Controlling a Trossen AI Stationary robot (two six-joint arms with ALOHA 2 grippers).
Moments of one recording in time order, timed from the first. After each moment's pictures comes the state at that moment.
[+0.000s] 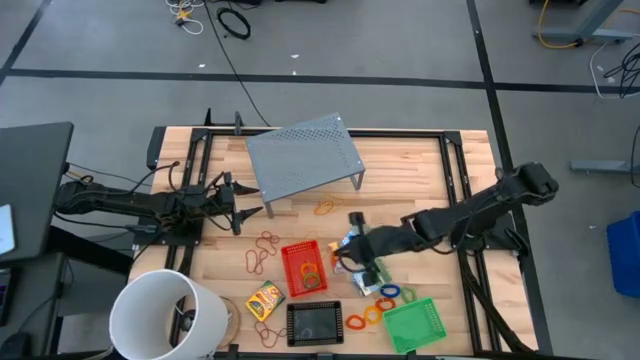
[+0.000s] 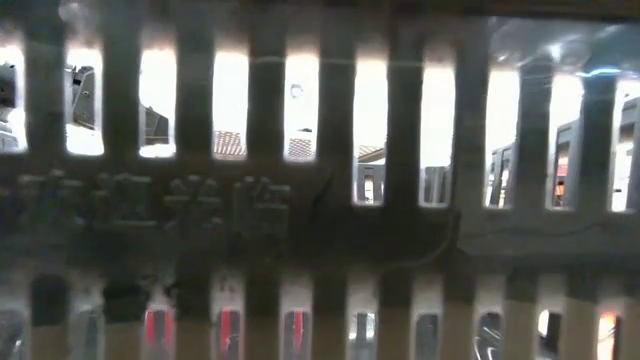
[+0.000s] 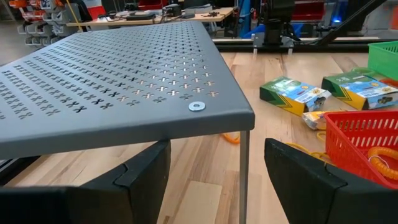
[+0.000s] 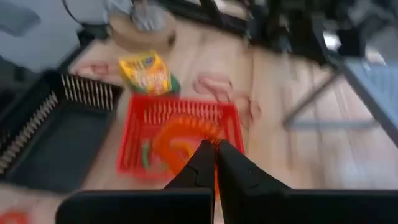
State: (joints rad) left arm 0.00 0.45 0.01 0.26 -0.31 0.05; right arm 0.34 1.51 1.01 -0.05 0.17 -0.14
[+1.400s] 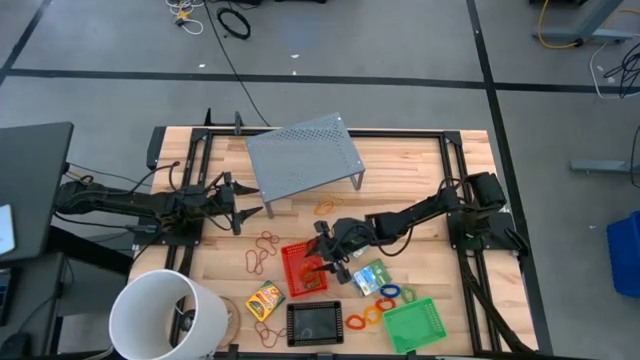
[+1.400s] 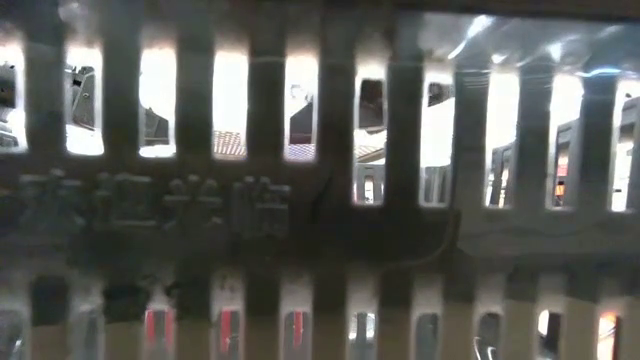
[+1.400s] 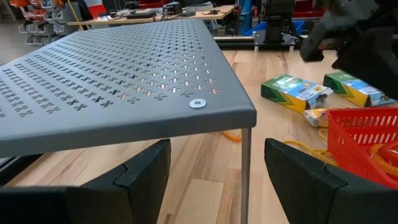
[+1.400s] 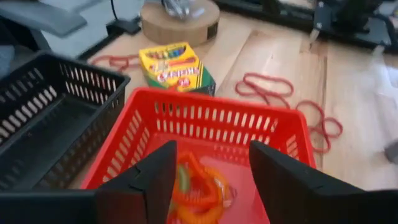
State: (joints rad) left arm 0.00 0.45 0.01 0.26 -0.32 0.06; right arm 0.20 1.88 1.01 0.36 -0.19 -0.19
